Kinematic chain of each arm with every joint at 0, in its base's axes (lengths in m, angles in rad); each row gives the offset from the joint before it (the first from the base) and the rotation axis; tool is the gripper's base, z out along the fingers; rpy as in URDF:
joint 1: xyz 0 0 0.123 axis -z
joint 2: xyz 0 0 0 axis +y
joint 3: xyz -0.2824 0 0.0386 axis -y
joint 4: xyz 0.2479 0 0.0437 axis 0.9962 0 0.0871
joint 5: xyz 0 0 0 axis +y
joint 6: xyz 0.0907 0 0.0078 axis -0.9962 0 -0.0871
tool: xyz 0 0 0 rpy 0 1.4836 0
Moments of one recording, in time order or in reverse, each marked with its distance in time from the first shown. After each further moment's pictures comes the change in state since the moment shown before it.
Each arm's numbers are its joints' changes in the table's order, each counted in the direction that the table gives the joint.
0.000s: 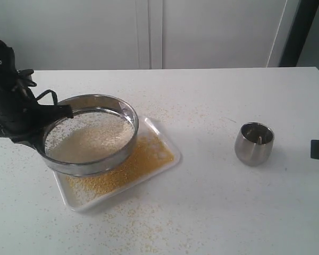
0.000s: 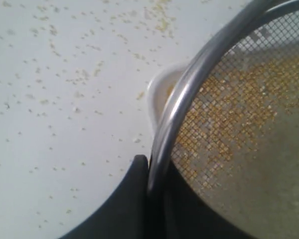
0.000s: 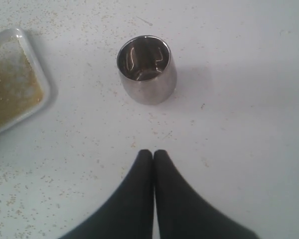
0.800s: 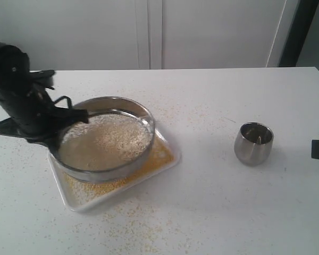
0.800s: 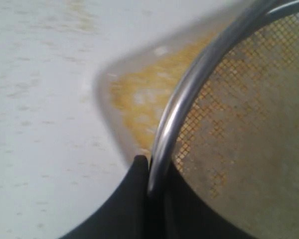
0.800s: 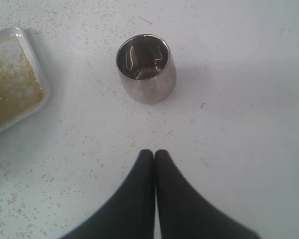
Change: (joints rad) left arm 0.027 -0.004 -0.021 0.001 -0.071 -0.080; right arm 0.000 0.000 0.000 0.000 0.000 0.000
